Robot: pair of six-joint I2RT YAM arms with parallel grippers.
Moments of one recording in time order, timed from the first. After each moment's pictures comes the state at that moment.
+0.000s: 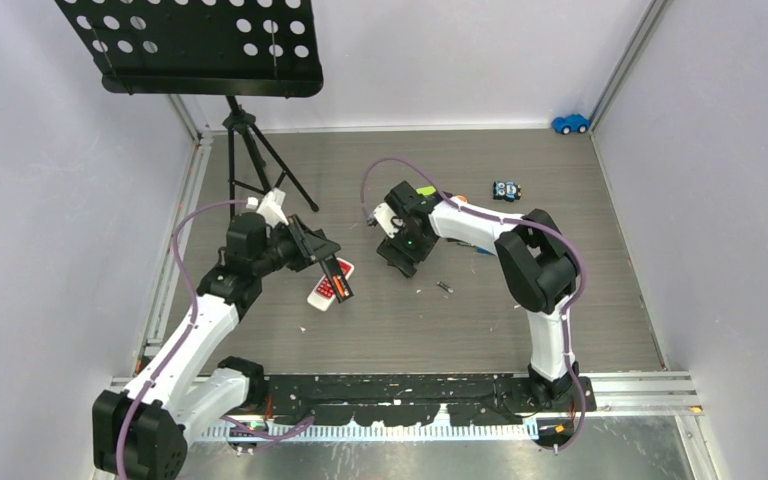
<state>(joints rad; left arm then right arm) -0.27 0.94 0.63 -0.13 0.44 -0.80 0.69 1.99 1.41 -0.67 -0.05 -0.29</state>
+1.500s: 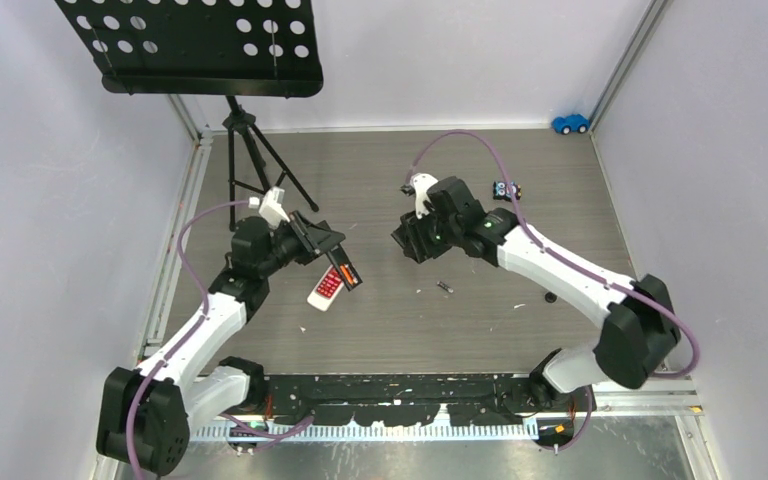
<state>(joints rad) -0.27 1.00 0.57 0.13 0.44 -0.87 0.69 1.47 1.15 -0.50 -0.08 0.07</state>
